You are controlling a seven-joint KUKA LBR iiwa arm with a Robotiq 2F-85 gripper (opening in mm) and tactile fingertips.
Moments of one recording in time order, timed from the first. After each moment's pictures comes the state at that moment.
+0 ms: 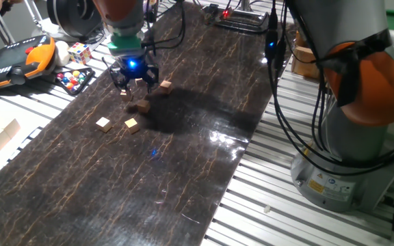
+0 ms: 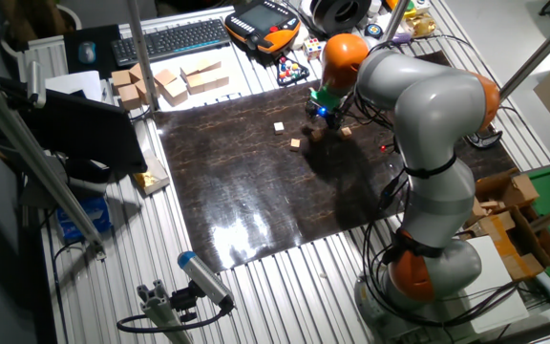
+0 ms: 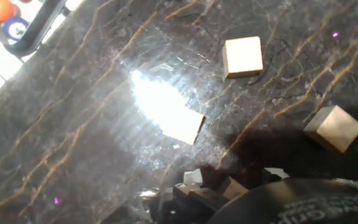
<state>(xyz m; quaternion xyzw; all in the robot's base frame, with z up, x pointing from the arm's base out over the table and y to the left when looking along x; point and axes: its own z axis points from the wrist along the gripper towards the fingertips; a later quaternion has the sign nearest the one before) 0.608 -0.006 0.068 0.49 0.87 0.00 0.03</state>
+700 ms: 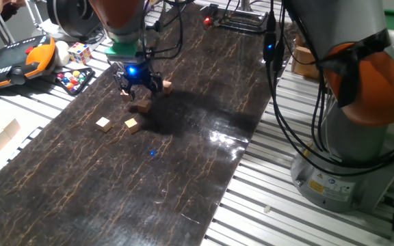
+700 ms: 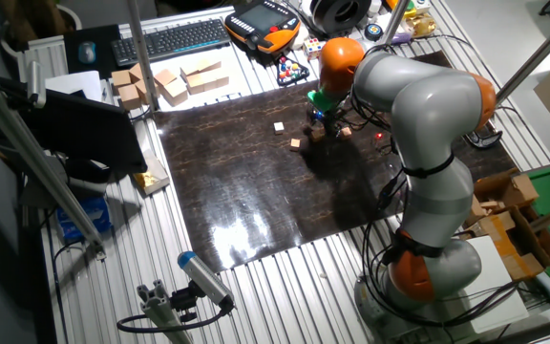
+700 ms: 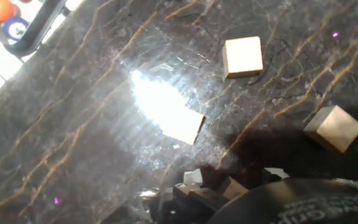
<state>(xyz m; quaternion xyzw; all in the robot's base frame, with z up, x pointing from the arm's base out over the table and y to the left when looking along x) 0.592 0.000 0.054 0.58 0.81 -0.01 0.02</state>
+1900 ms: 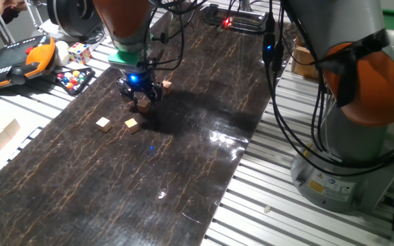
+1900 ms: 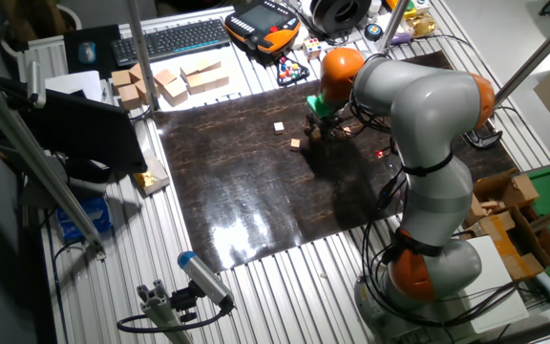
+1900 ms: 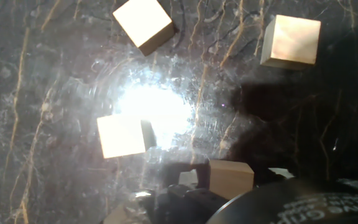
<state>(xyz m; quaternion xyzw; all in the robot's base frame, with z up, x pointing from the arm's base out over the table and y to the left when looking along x) 0.595 0.004 0.032 0.62 0.78 0.02 0.02</state>
